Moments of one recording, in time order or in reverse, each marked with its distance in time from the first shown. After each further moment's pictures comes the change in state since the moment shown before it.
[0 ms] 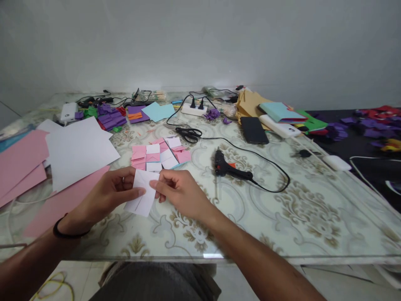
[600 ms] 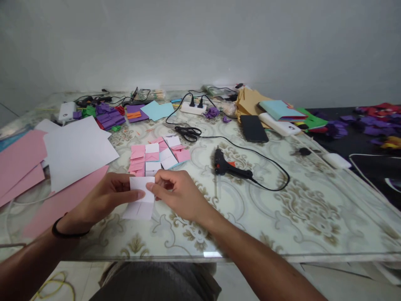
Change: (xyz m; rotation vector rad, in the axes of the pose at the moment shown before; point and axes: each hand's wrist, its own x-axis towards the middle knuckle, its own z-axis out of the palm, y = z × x) left_hand 0.000 0.000 -0.006 -0.033 -0.126 -0.110; right_hand -0.001 -0.001 0.005 -0.055 0.014 -0.045
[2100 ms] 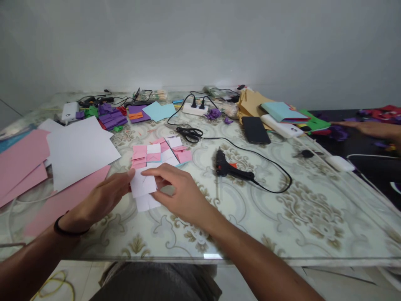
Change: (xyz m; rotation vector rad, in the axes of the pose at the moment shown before) left_hand 0.004 -0.010 0.000 -0.132 0.194 0.038; right_hand -0.001 0.005 0.000 -0.235 0.043 -0.254
